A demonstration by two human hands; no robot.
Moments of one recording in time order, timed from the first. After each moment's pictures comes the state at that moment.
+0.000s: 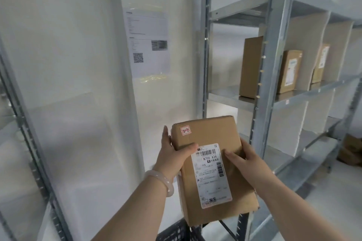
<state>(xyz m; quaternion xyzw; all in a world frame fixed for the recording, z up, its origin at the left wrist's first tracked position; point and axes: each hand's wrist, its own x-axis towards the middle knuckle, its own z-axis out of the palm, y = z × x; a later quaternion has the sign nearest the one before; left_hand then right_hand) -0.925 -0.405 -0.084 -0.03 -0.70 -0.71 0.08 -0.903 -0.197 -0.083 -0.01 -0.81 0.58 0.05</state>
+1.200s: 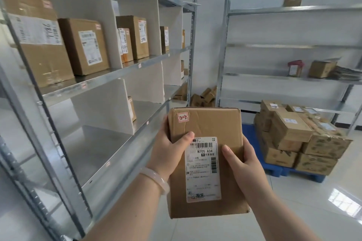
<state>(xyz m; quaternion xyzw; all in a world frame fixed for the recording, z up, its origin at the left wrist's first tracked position) -0.896 0.148 -0.120 -0.31 -0.69 -0.65 -0.09 -0.755 0.276 -0.141 -0.29 -0.69 0.58 0.31</state>
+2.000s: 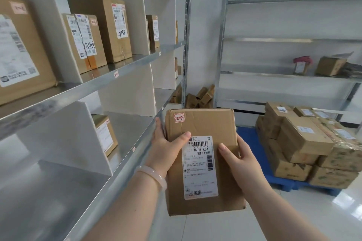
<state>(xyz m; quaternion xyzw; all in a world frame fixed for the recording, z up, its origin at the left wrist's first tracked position) -1.185 0.324 -0.172 -0.23 -0.73 -0.63 -0.16 -1.009 0.435 -0.153 -0.36 -0.67 0.59 0.27</state>
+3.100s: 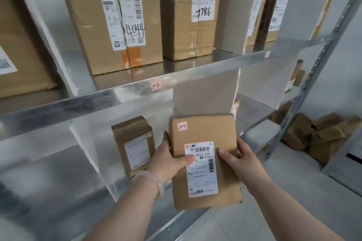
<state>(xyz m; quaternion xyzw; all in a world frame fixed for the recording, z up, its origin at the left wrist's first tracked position) -1.437 0.388 -0.212 0.02 -0.83 -0.55 -0.05 -1.430 0.615 -0.222 -0.08 -0.80 0.60 0.02</state>
